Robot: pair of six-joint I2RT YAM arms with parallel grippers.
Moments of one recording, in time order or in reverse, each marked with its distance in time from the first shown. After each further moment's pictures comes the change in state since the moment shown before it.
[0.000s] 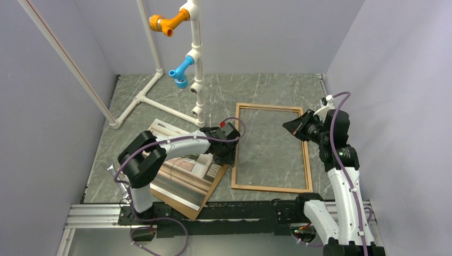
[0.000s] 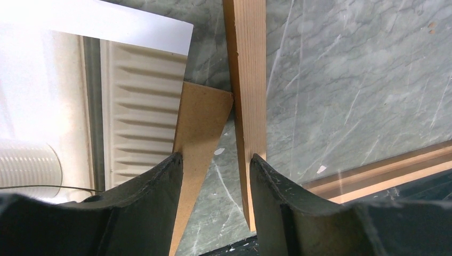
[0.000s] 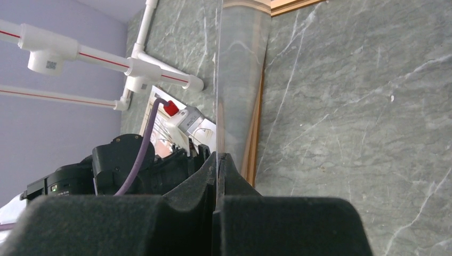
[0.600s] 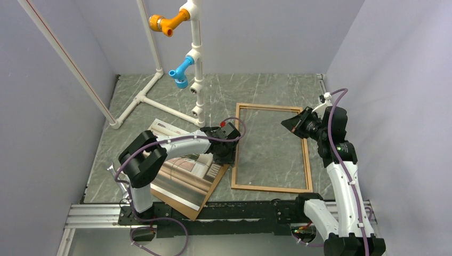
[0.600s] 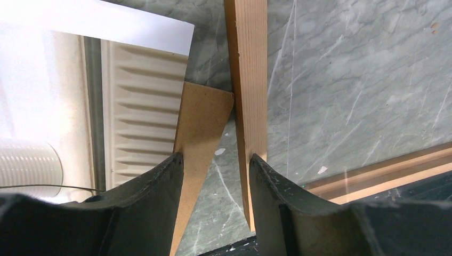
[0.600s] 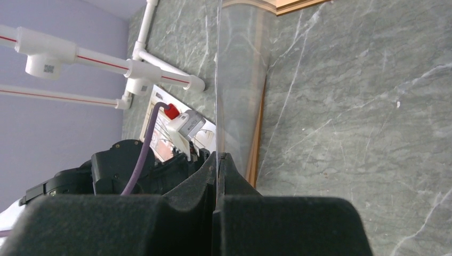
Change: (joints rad) left arm 0.000 0.006 0.009 -0.011 -0.001 0.000; right arm 0.000 0.061 -0.003 0.048 -0.017 0.004
